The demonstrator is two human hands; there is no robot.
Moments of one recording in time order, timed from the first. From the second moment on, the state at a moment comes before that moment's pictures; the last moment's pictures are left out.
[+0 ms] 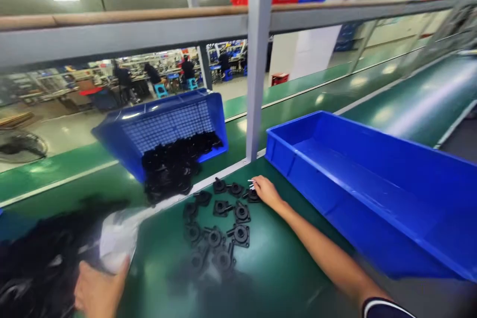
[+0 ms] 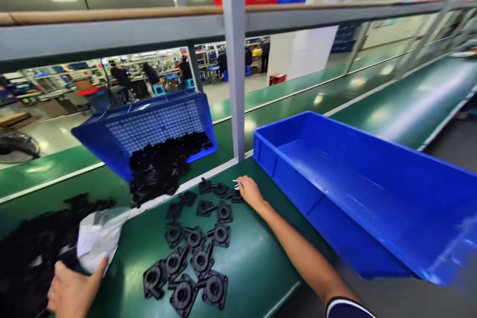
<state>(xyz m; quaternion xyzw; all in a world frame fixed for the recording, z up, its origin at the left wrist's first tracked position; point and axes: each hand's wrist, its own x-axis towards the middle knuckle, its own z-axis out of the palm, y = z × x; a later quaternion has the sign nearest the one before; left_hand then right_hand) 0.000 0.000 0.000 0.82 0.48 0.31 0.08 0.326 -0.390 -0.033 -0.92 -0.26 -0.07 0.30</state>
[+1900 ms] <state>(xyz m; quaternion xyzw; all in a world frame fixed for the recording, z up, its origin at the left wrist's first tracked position) 0.034 -0.156 0.021 0.38 0.22 0.08 0.90 0.156 -0.313 0.010 -0.58 -0.30 0.34 0.67</state>
